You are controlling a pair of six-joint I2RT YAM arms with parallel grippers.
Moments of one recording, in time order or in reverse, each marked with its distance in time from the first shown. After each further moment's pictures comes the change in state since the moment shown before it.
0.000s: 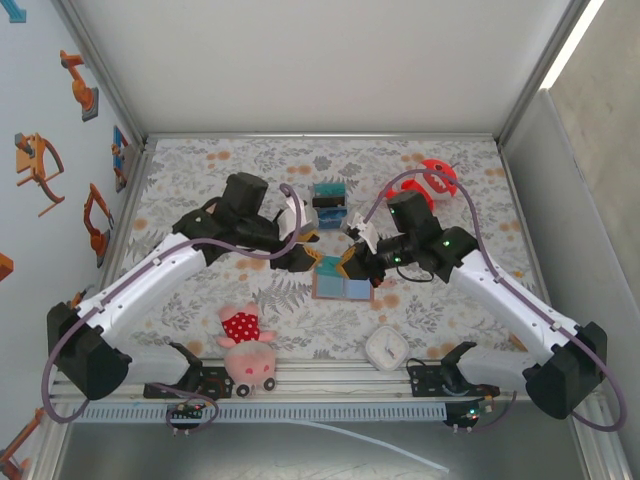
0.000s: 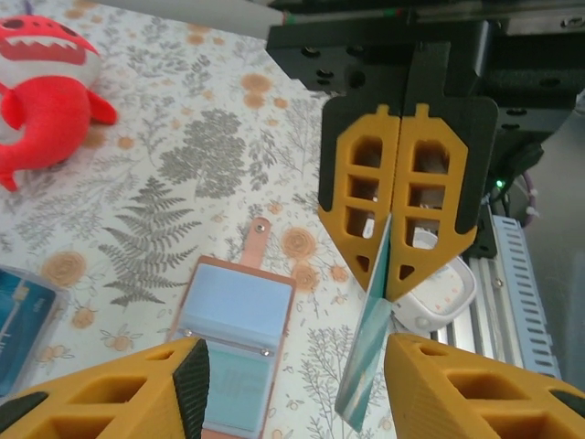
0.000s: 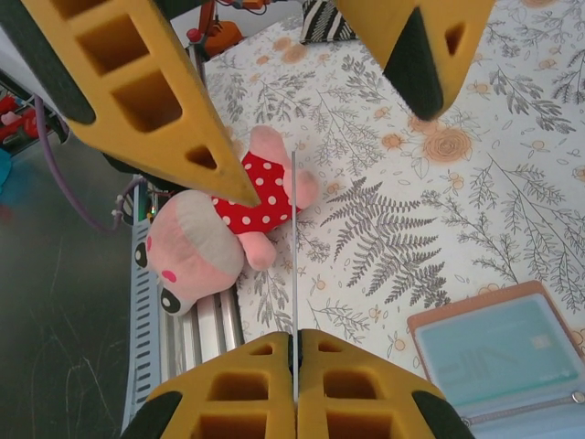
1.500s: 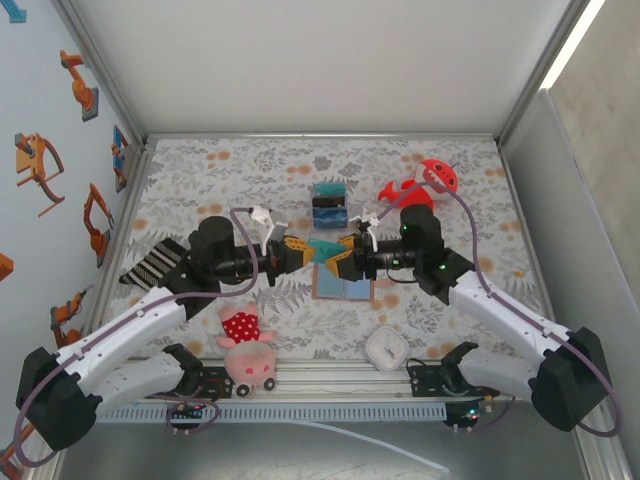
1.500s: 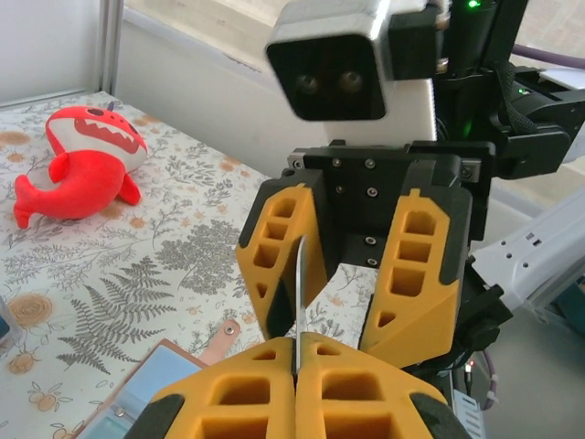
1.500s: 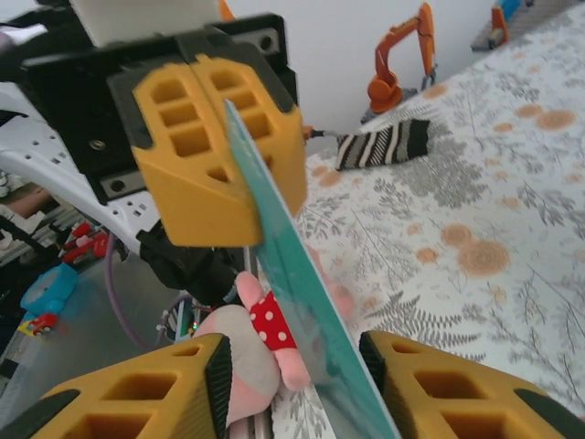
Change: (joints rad) left arm -0.020 -0.325 -0.508 0.758 -0.074 -0.657; right arm -0.018 -0.069 -0.298 0.728 -0.135 0.434
